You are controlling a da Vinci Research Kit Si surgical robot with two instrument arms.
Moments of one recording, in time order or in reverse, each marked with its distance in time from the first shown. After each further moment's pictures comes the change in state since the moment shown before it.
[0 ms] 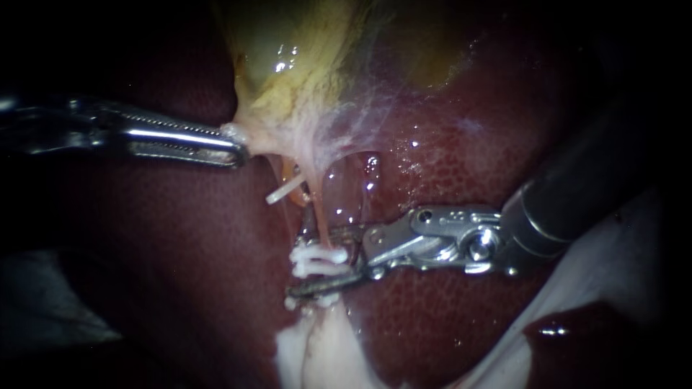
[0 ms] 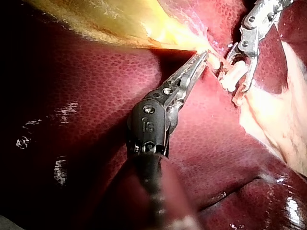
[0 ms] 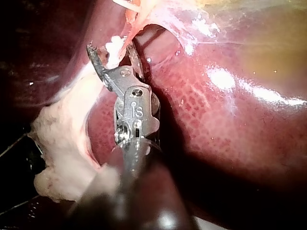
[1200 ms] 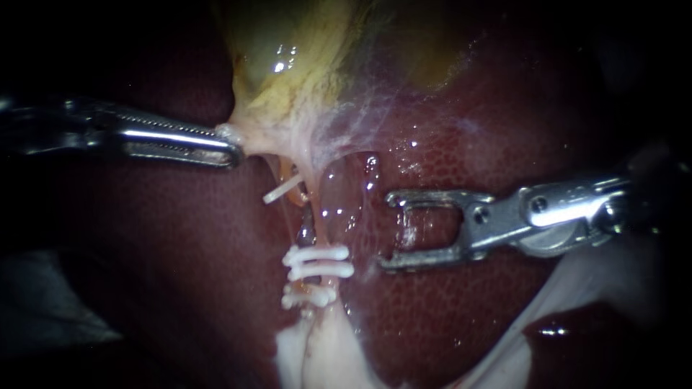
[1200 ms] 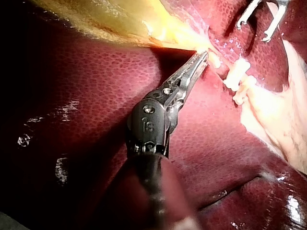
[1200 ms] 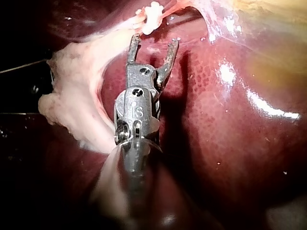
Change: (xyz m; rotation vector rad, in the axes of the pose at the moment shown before) right arm 0.005 -0.008 -0.015 -0.211 -0.088 -0.389; left arm 0.000 0.000 -0.001 0.000 0.000 0.001
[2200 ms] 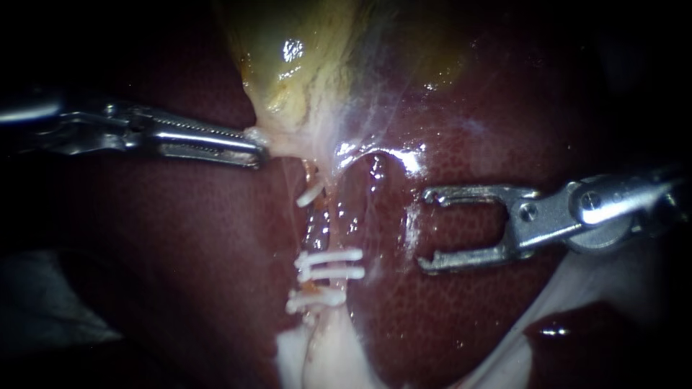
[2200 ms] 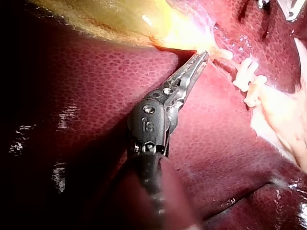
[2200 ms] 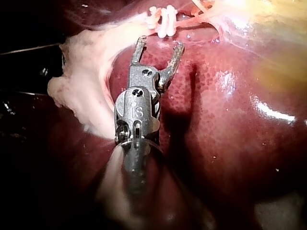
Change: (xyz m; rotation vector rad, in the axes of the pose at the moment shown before) right arm 0.001 0.000 -0.003 0.017 0.001 -0.054; left arm -0.003 -0.004 0.005 0.025 -0.009 0.008
